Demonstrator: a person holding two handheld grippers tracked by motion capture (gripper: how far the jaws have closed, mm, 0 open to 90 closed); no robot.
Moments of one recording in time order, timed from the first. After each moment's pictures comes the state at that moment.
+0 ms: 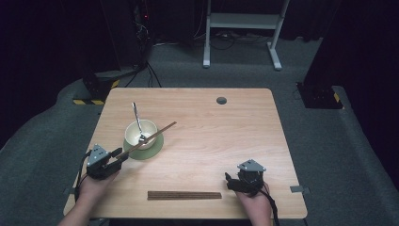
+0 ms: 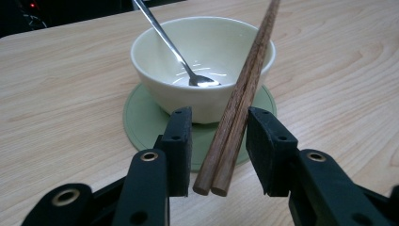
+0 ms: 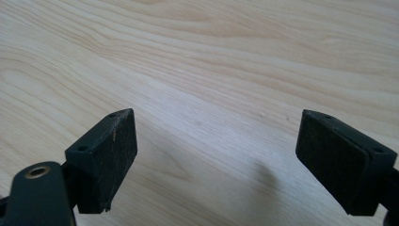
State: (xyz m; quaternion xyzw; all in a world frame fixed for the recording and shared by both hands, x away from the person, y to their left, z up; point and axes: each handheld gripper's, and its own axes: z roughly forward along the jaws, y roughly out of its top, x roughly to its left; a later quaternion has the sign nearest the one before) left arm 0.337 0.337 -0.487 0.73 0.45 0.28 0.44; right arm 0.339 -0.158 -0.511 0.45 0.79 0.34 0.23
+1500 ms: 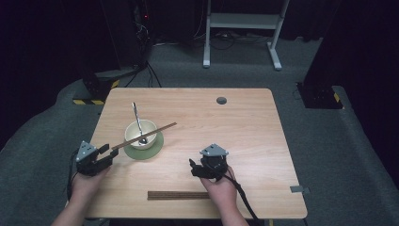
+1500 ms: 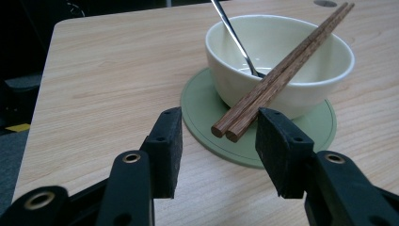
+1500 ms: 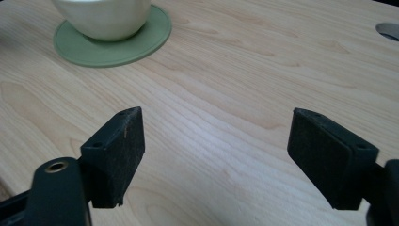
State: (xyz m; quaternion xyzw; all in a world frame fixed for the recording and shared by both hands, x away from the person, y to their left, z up) left arm 0.347 0.372 -0.491 0.69 0.51 0.29 0.43; right arm 0.364 -0.046 -0.466 0.39 0.80 0.40 0.21
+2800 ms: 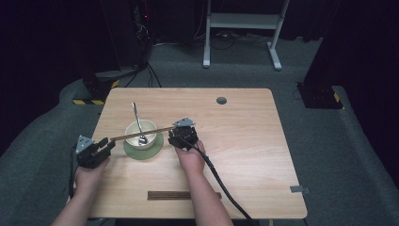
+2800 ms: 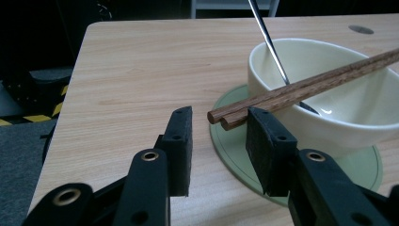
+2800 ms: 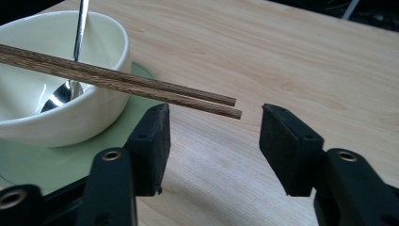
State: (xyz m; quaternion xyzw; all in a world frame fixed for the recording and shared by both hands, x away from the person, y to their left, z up) left arm 0.370 0.379 -0.494 0.64 0.55 0.31 0.44; right arm 0.463 0.049 -0.478 0.42 0.78 0.40 0.21
